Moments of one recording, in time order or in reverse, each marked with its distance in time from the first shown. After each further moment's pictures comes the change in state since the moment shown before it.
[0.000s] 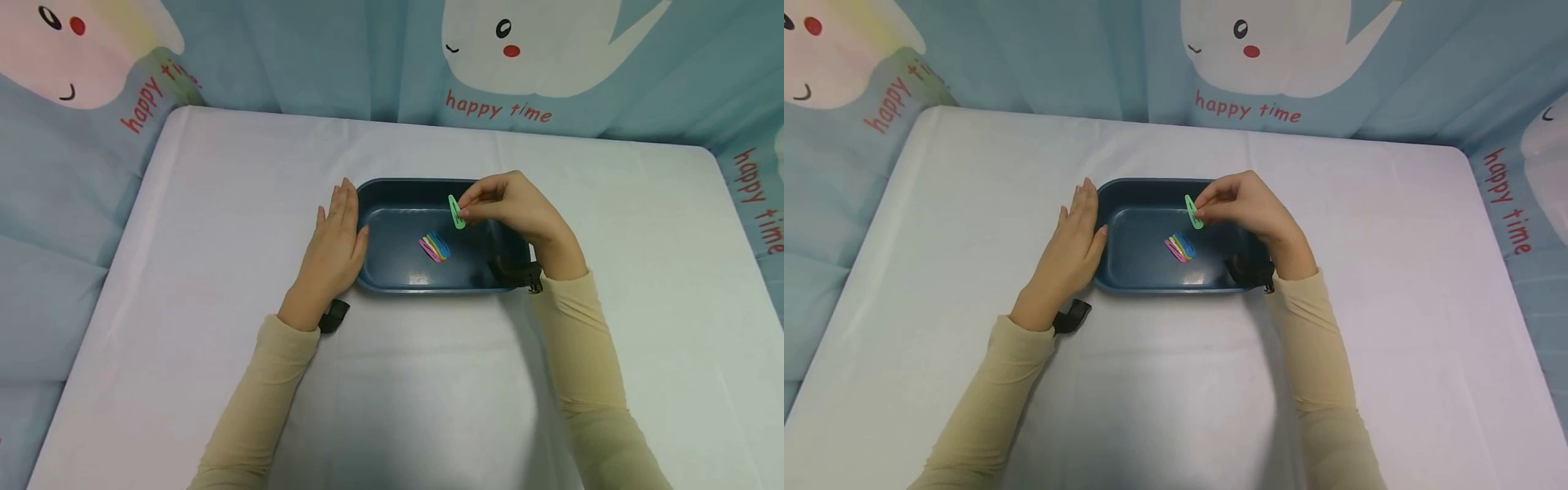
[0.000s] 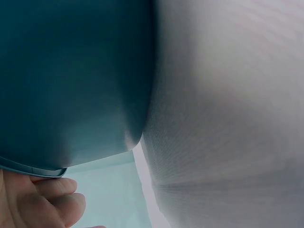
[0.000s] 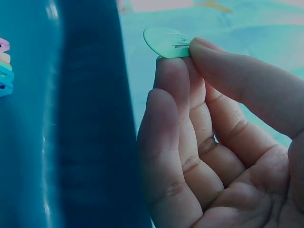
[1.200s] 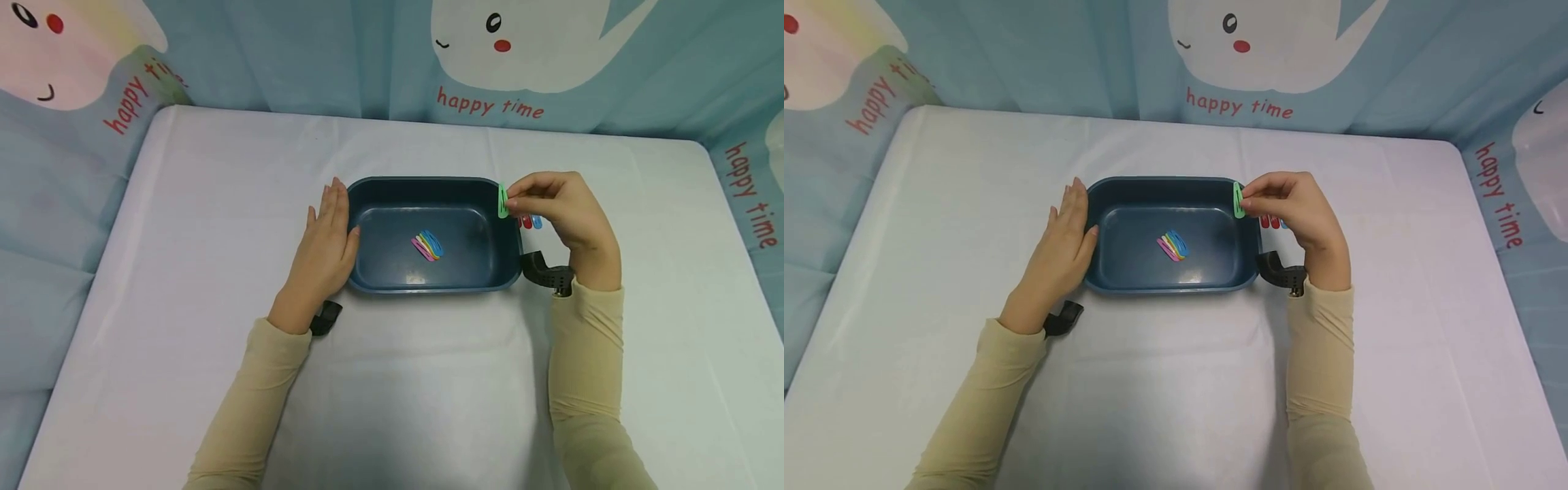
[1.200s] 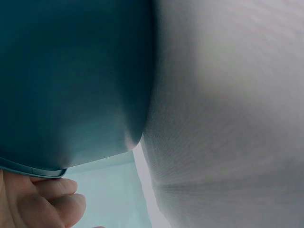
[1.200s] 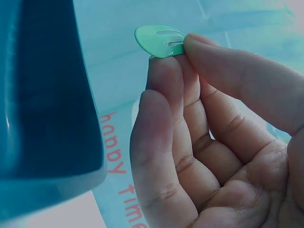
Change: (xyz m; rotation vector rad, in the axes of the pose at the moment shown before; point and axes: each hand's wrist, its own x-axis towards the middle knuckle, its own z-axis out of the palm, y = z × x) left_hand 0.000 -0.002 0.002 -0.001 0.003 0.010; right_hand -0.038 0.020 -0.043 0.249 0.168 -0.149
